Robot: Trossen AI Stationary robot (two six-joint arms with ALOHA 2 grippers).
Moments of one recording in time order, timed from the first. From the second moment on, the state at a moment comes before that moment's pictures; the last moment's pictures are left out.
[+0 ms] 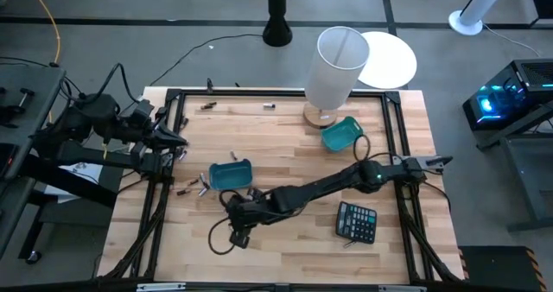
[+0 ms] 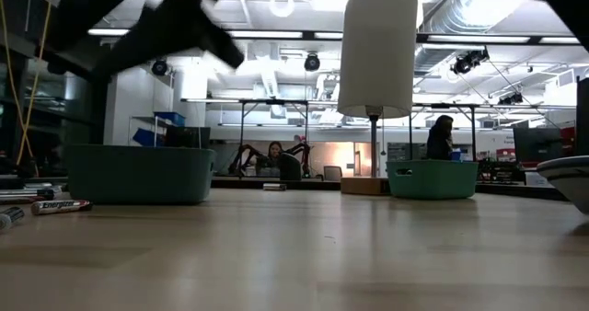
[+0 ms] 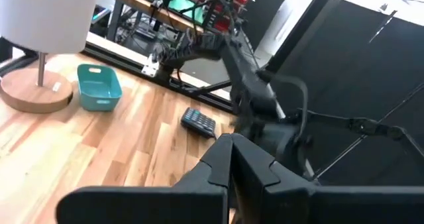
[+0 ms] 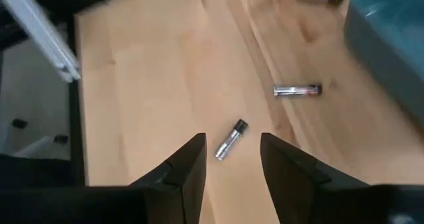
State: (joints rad) left arm 0.02 0.56 1.10 -0.75 0.14 -0.43; right arm 0.33 2.50 2.34 -0.70 0.14 0.65
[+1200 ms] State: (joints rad) left arm 0.02 0.56 1.10 -0.91 0.14 -0.47; right arm 0.37 2.65 2.26 -0.48 0.28 0.52
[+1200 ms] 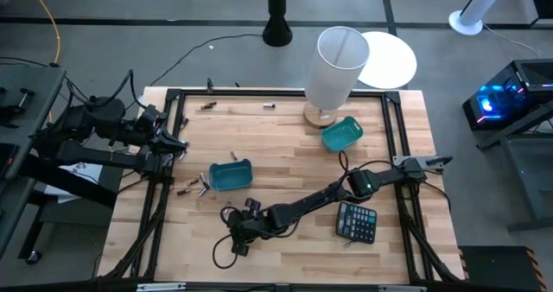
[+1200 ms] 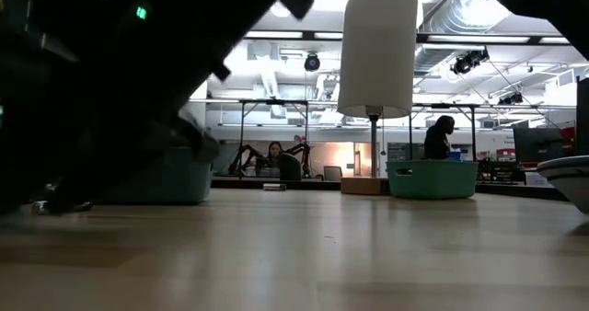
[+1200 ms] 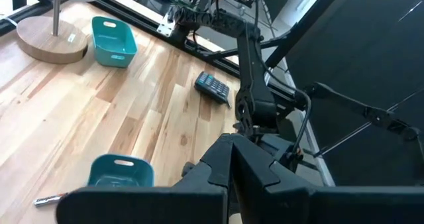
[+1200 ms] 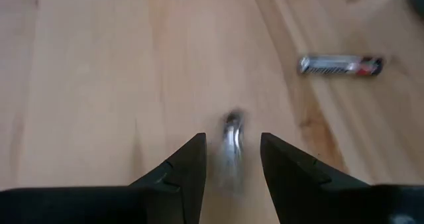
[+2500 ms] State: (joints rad) left arm 0.02 0.59 0.90 -0.52 0.12 -0.42; right arm 0.32 2.33 2.26 -1.58 0.34 0.78
